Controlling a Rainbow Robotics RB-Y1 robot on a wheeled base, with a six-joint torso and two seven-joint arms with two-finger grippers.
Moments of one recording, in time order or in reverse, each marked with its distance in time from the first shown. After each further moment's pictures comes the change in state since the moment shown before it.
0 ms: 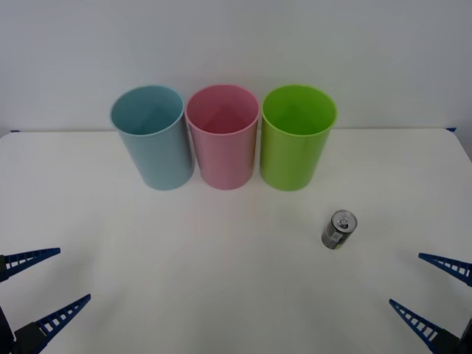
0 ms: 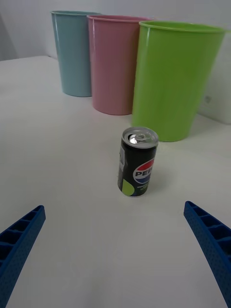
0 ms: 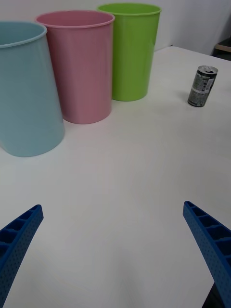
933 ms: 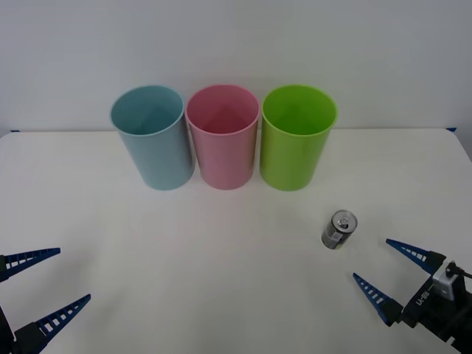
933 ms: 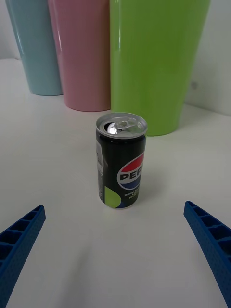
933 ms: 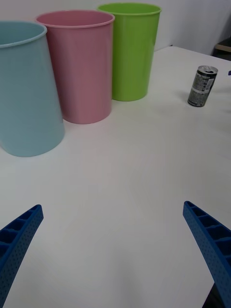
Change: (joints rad) right arm -0.120 0.055 0.184 0.165 -0.054 0.236 0.115; left arm 0.000 0.000 0.000 0.000 0.000 0.000 0.000
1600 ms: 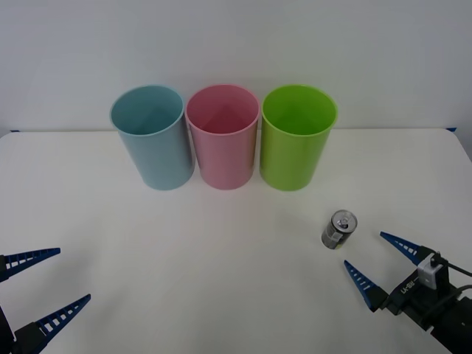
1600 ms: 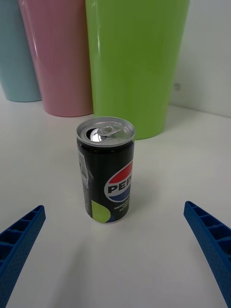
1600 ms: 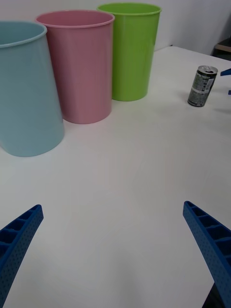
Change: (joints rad) right arm -0.025 0.051 0.026 0.001 -0.001 0.110 0.004; left arm 0.000 0.000 0.000 0.000 0.000 0.000 0.000
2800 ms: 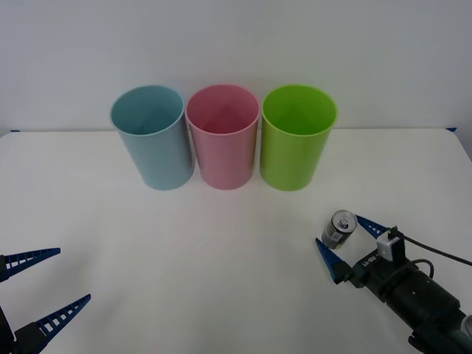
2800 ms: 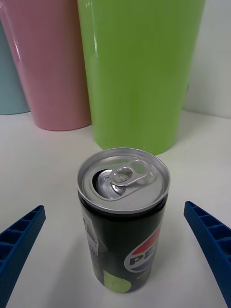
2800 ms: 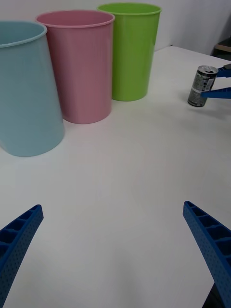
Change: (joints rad) right arm -0.086 -0.001 0.201 0.000 -0.062 0.255 -0.009; left arm 0.000 0.000 0.000 0.000 0.000 0.000 0.000
